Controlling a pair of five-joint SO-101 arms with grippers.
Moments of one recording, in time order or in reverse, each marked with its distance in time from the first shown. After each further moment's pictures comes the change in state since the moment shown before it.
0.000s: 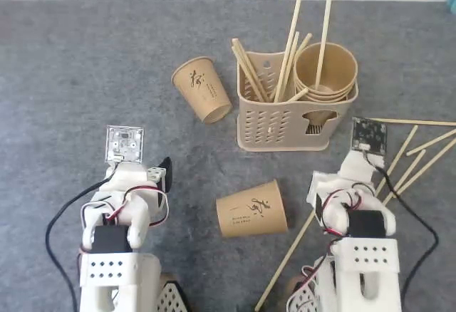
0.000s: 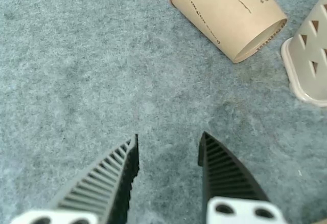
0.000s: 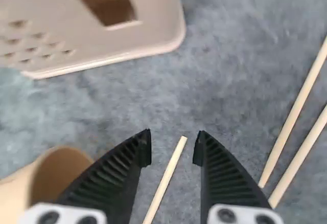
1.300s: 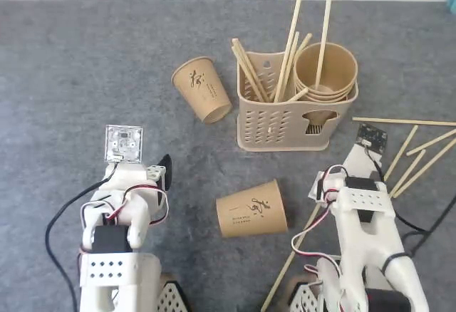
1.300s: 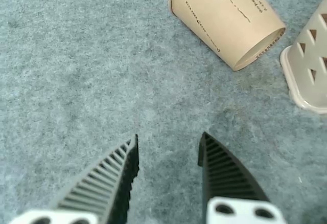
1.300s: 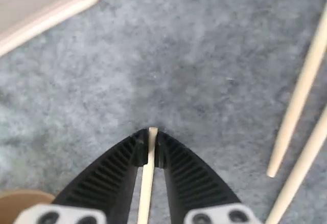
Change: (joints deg) left arm 0.0 0.0 0.0 -1.5 0.0; right arm 4.6 38.0 -6.5 -13.6 -6.3
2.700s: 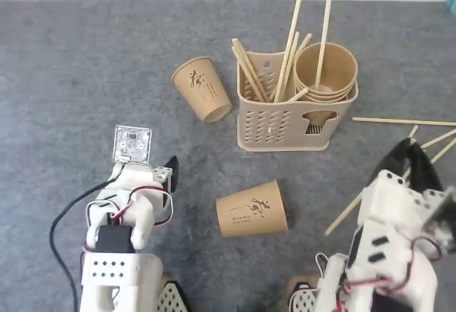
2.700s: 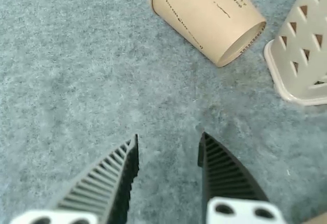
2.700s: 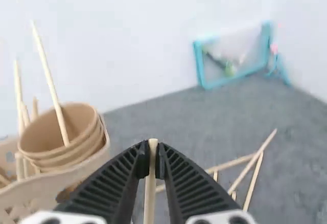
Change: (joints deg) left arm 3.0 0.0 1.0 -0.9 -0.4; right arm 15.5 -65.8 -23.3 22.5 14.1
